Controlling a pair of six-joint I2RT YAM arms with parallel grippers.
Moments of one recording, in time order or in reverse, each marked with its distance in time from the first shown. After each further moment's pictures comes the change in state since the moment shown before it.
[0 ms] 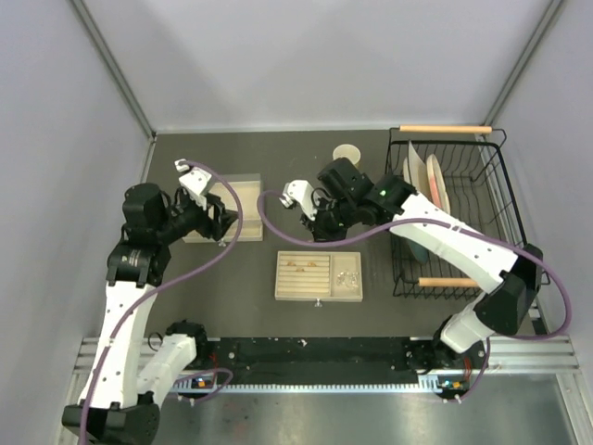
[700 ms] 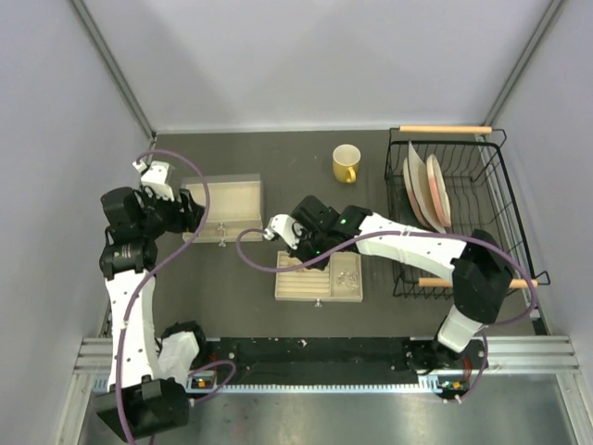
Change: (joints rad) left arm 0.364 0.066 -0.078 0.017 -0.042 -0.114; right arm 0.100 0.125 -0.251 0.262 0.118 0.057
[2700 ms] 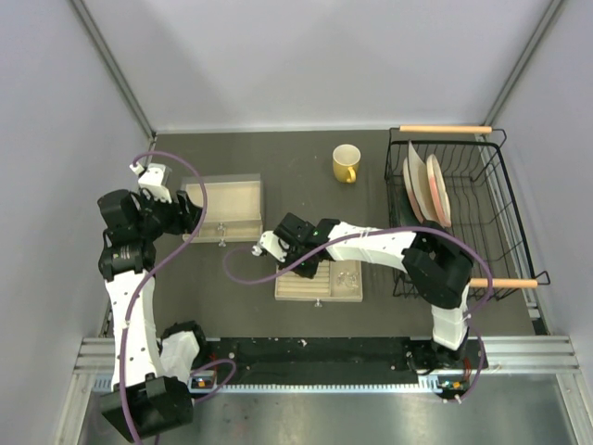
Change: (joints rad) left arm 0.050 -0.004 -0.027 0.013 0.066 -0.014; right arm 0.052 0.238 0.013 0.113 0.099 -0.013
